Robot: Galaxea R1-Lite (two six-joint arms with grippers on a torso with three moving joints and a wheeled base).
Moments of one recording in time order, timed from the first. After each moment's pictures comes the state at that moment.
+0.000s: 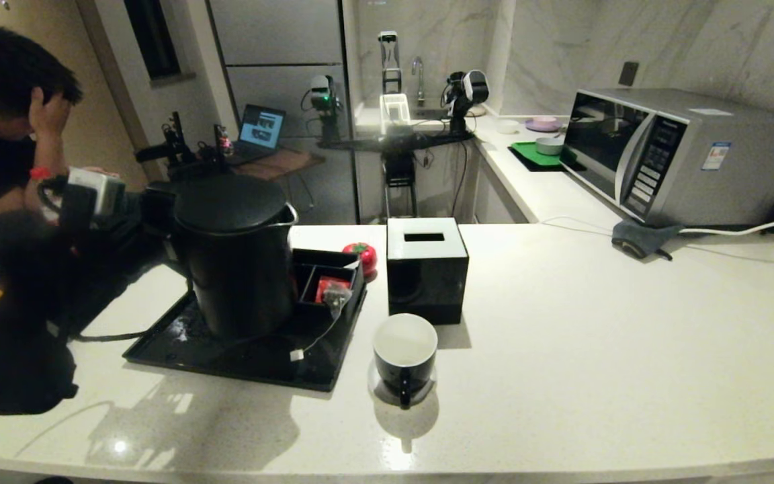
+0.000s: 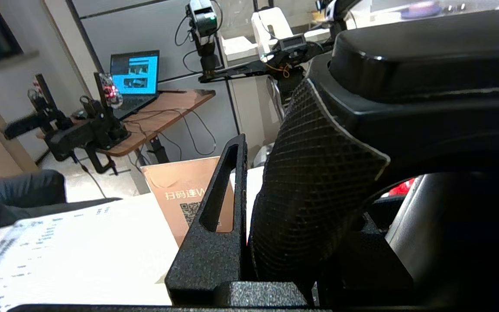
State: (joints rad) left arm 0.10 1.88 -0.59 -1.52 -0.27 0.07; right arm 0.00 0.00 0.00 0.00 0.00 0.00
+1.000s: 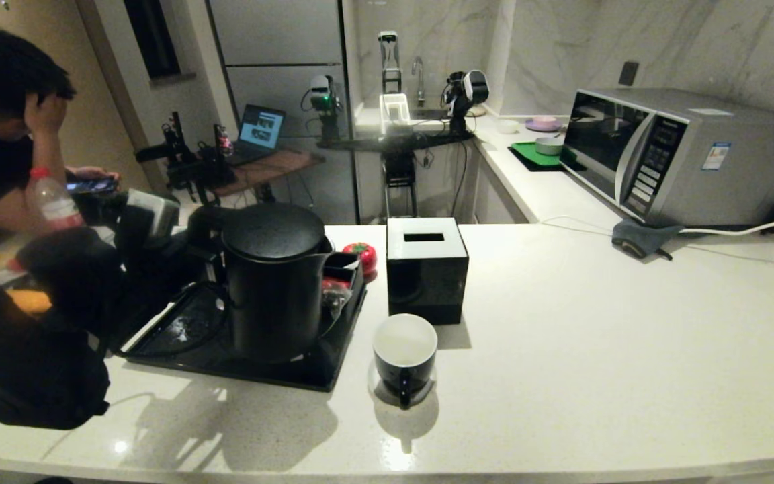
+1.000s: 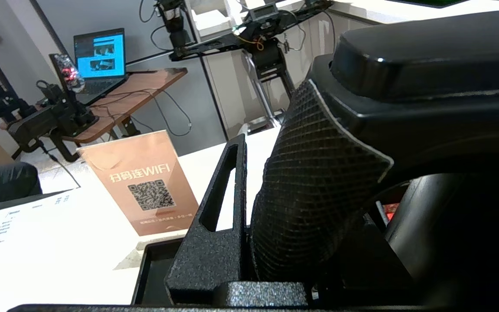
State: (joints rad) left arm -0.02 1.93 -0.55 -1.52 -0.21 0.13; right arm 0.00 0.00 0.00 0.00 0.00 0.00
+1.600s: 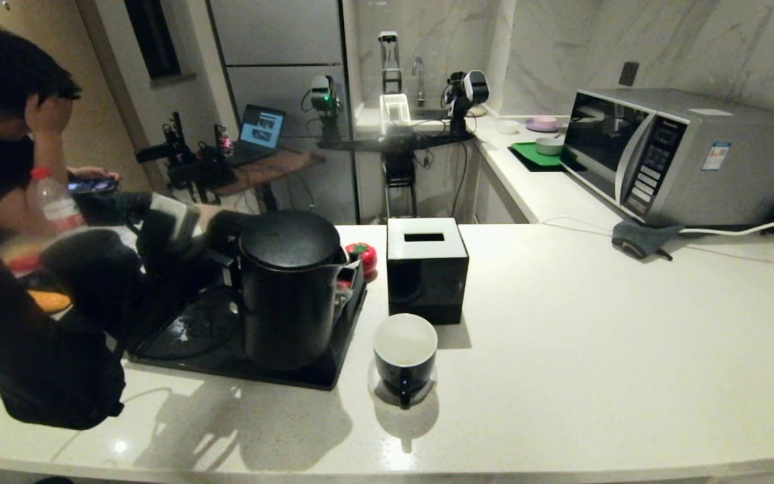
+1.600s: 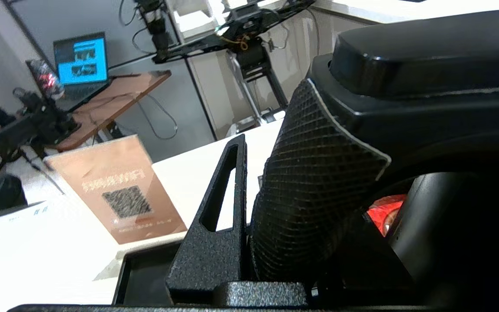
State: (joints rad) left arm -0.07 1.96 -0.56 -1.52 -0.22 0.16; right arm 0.00 0.00 0.00 0.00 0.00 0.00
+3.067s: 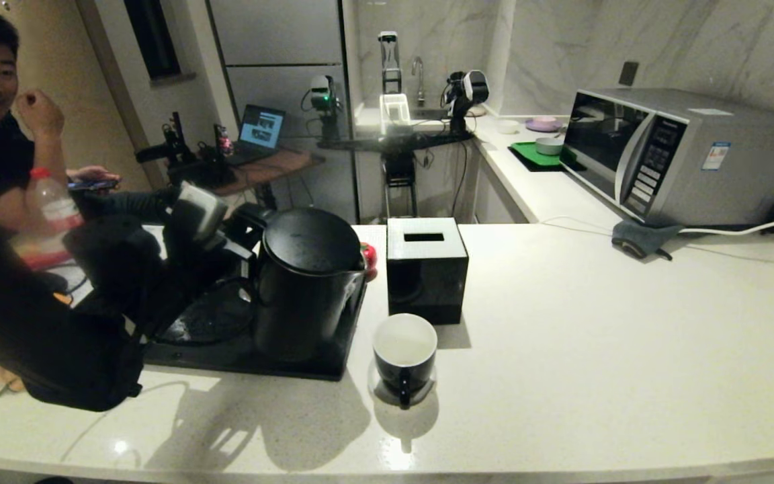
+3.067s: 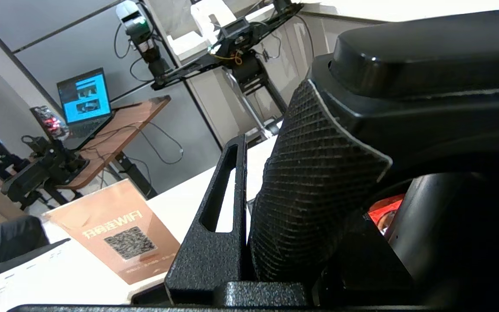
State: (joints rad) left arm -0.11 1.95 -0.64 -1.45 -0.22 0.29; right arm 0.00 0.00 0.00 0.00 0.00 0.00
